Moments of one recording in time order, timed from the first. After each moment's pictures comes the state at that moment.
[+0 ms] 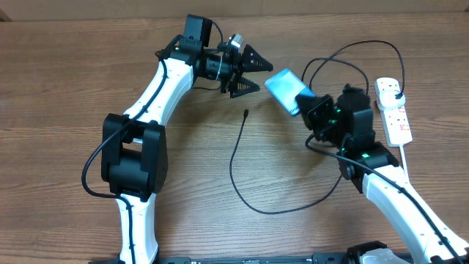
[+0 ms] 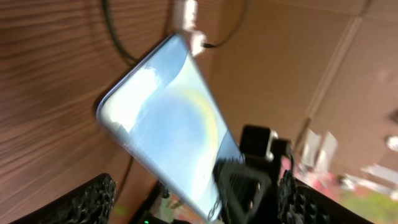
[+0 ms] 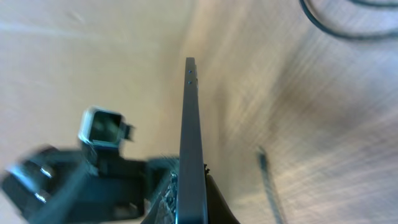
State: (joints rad) left arm -0.28 2.20 1.81 -0.54 1.21 -0.81; right arm 0.22 1.29 0.73 0.08 -0.22 1.29
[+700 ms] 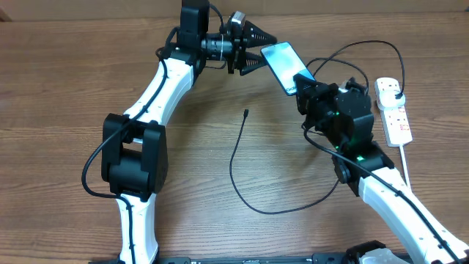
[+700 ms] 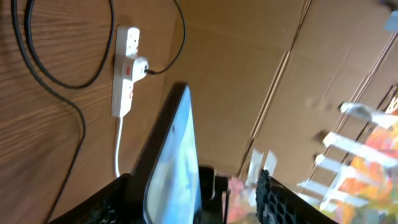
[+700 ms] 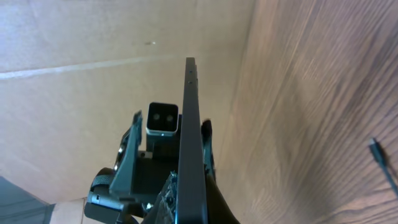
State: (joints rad) left arm -0.28 2.20 1.81 -0.06 1.21 -1.37; right arm 0.30 1.28 0.73 0.28 -0.12 1.62
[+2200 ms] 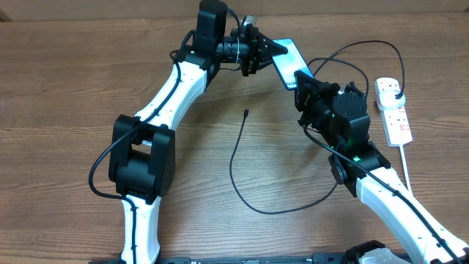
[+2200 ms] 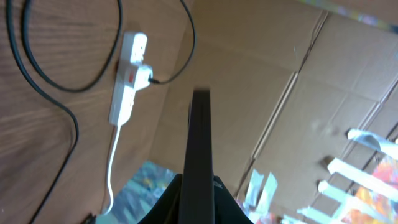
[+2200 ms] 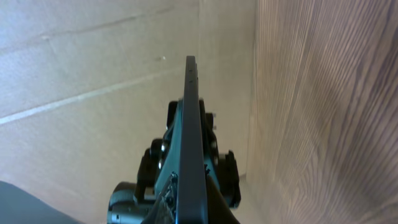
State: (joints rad) left arm -0.35 2.20 1.81 -0.05 1.07 -1.46; right arm 0.32 1.28 0.73 0.32 -0.07 1.81
